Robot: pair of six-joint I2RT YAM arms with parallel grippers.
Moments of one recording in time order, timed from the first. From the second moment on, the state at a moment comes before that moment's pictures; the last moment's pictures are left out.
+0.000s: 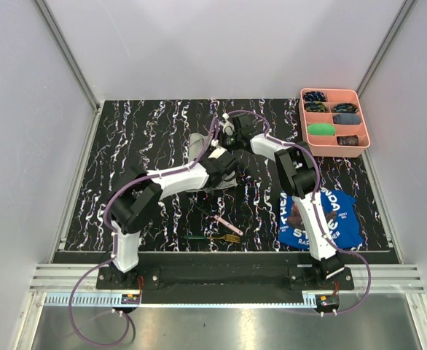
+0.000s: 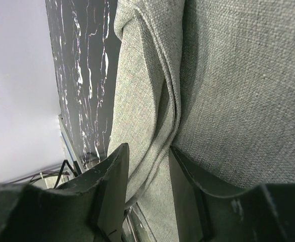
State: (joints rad) left arm -0.82 1.94 1.33 -0.64 -0.63 -0.37; right arm 0.45 2.48 1.86 -0.14 -0.78 0.67
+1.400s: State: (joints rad) left arm -0.70 1.81 1.32 -0.59 -0.27 -0.49; right arm 0.48 2.26 1.41 -0.02 -0.75 0.75
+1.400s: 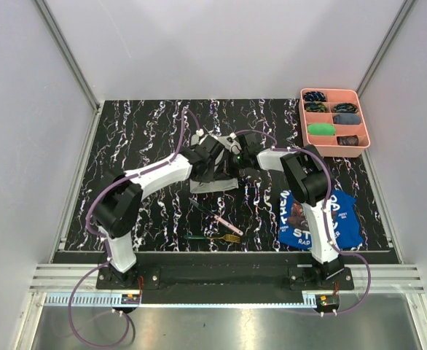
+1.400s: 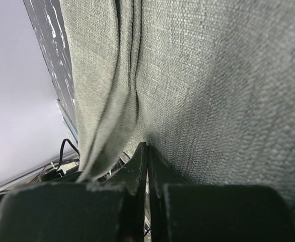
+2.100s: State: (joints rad) left arm -0.67 1.89 1.28 -0.45 -0.21 -0.54; right arm 0.48 2.26 1.39 0.03 -0.75 0.80
